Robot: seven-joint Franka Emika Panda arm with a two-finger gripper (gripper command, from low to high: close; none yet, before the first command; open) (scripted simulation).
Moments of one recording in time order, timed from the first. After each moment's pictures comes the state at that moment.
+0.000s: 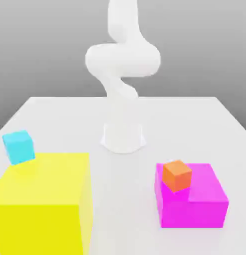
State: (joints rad) arm 0.05 -0.71 -0.01 -2.28 0.00 2.32 0.72
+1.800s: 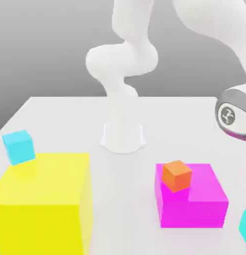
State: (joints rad) arm 0.35 0.30 -0.01 -2.09 -0.08 2.40 -0.19
